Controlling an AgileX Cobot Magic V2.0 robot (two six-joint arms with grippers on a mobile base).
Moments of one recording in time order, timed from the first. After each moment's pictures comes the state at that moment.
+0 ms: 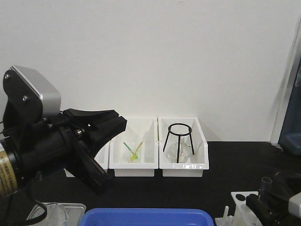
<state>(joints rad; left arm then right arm) -0.52 1.17 -0.98 1.20 -0.22 -1.01 -0.15 1.48 -0.35 -0.71 -0.98 0.32</state>
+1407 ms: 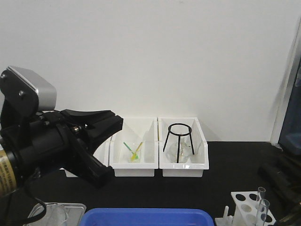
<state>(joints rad) -0.52 1.17 -0.98 1.20 -0.16 -1.13 -0.15 1.04 -0.35 -0.75 -0.98 0.52</state>
